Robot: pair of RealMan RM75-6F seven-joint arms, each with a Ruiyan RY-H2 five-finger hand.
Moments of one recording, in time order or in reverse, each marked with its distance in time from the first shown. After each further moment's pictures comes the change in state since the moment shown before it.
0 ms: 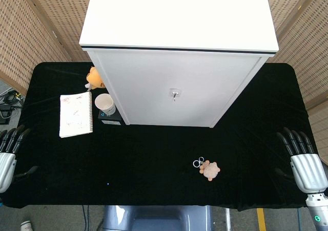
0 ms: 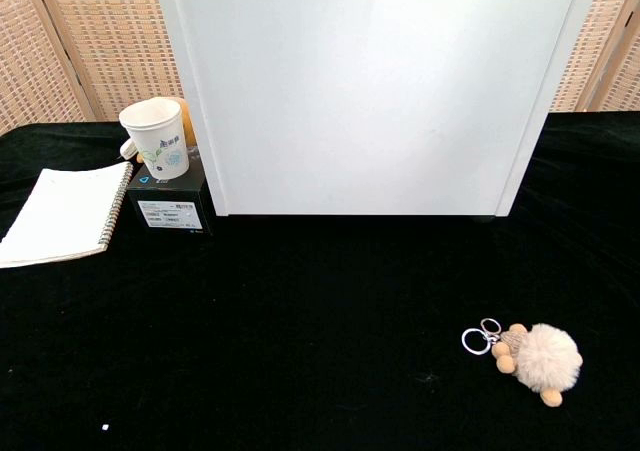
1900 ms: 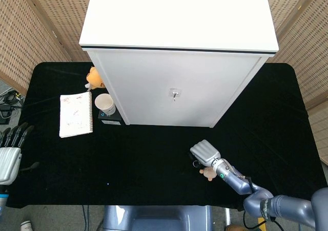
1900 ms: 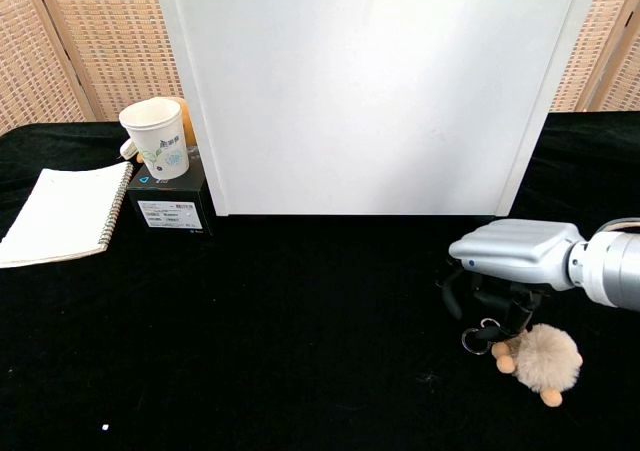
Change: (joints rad) left arm -0.040 -0.056 -0.034 0.047 -0.102 -0.090 0.069; right arm 0.557 -0.410 0.110 0.097 0.239 -0.899 -0.262
